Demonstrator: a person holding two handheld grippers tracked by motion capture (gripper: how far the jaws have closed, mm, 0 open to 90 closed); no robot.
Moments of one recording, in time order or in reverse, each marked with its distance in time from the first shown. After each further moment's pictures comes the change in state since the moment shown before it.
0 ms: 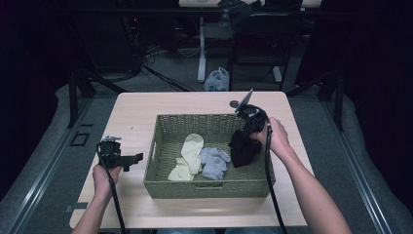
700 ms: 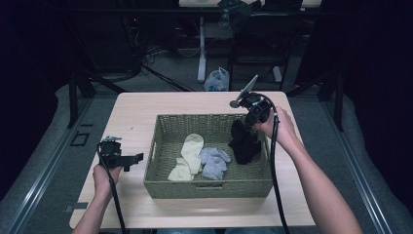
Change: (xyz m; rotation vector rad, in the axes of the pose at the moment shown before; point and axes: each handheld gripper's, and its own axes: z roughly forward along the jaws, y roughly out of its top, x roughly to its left) left arm -0.001 0.000 0.000 0.002 -0.003 -0.001; right arm 0.008 0.002 -0.060 -0.045 0.019 -0.030
